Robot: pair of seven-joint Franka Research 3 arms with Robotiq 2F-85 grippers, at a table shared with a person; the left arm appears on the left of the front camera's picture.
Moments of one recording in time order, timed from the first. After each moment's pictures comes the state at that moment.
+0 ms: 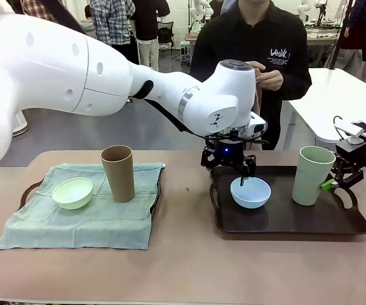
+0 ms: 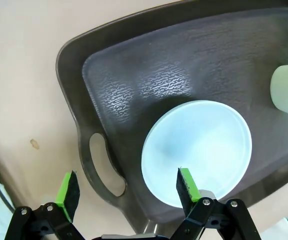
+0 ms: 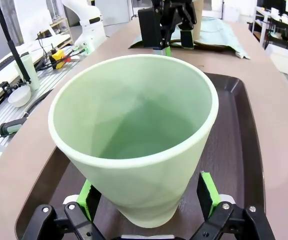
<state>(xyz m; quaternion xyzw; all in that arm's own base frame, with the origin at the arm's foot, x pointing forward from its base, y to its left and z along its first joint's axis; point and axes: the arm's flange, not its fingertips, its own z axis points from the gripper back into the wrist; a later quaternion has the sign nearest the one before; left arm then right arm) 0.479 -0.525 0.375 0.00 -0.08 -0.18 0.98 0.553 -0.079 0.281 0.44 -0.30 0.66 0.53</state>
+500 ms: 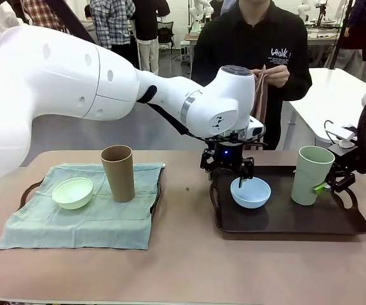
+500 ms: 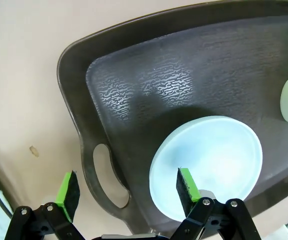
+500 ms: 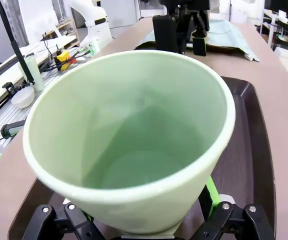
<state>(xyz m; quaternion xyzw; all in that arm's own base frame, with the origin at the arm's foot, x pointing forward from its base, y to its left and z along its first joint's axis) 0.493 -0.524 0.361 0.00 -0.06 -0.16 0.98 0.554 -0.059 0.268 0.46 -0.29 0.66 0.52</state>
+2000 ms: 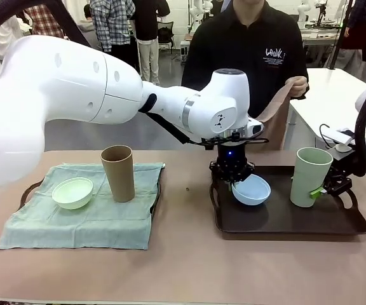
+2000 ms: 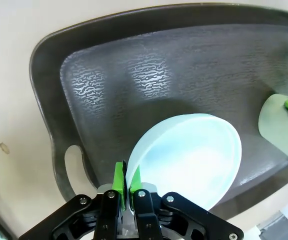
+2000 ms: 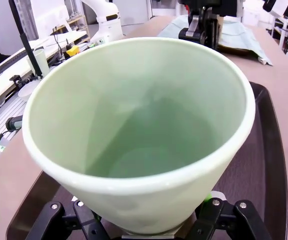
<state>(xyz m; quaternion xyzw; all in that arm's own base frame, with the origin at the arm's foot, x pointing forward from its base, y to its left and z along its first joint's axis) 0.504 -0.530 0.353 -0.05 -0.02 -0.11 0.99 0.549 -0.051 0.261 0.46 -0.28 0.68 0.50</state>
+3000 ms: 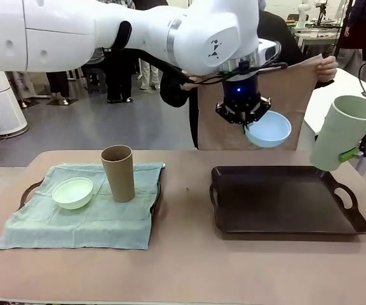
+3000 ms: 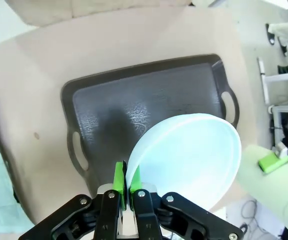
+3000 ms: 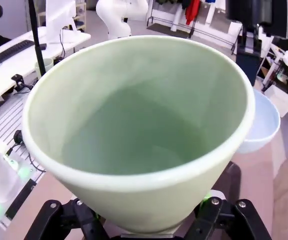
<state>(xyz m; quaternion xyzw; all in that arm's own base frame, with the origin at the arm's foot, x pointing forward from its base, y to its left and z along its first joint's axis) 0.457 -0.526 0.545 -0.10 -0.15 -0.10 0.98 0.460 -0.050 0.454 0.39 -0.35 0.73 0.44</state>
